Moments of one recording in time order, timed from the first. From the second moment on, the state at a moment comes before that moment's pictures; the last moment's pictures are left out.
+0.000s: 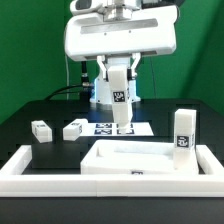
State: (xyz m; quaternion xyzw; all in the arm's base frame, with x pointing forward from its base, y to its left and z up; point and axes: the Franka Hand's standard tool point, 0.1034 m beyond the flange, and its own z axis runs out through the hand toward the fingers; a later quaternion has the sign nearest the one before) arm 0.593 -0.032 0.175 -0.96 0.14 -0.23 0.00
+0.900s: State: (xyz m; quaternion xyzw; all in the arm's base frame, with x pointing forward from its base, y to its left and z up) arm 0.609 -0.064 0.151 -0.96 0.11 -0.26 -0.04
